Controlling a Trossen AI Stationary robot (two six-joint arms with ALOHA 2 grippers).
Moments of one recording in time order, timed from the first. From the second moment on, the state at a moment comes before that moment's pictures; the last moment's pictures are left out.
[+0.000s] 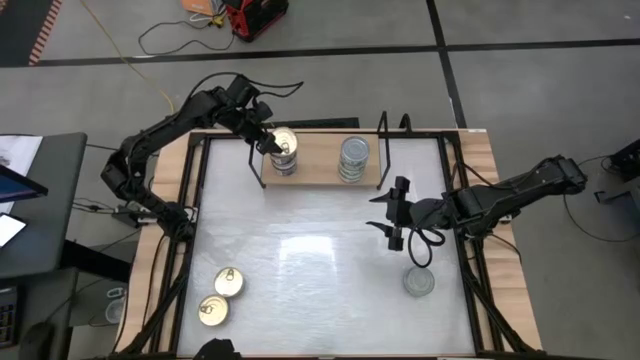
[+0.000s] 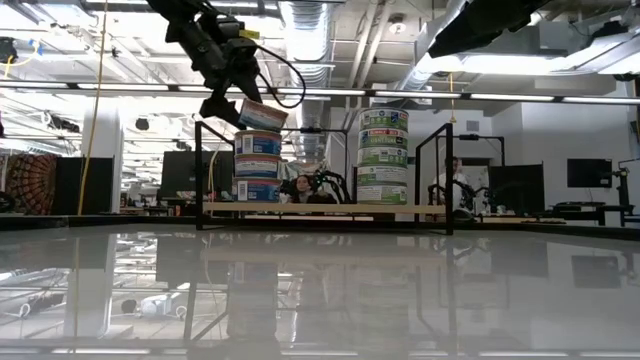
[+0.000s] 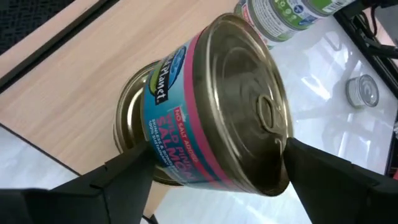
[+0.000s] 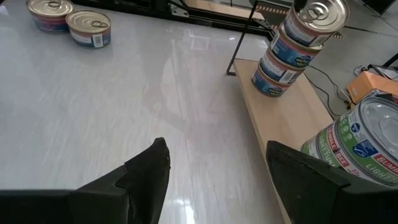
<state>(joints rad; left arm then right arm) 0.81 1.51 1.43 -0.91 0.46 -0.04 0.29 1.06 0.85 -0.34 0.52 0.02</state>
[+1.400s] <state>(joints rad) -0.56 1.41 1.22 -1.12 -0.27 -0.37 0.29 1.06 0.85 -0.35 0.52 0.03</state>
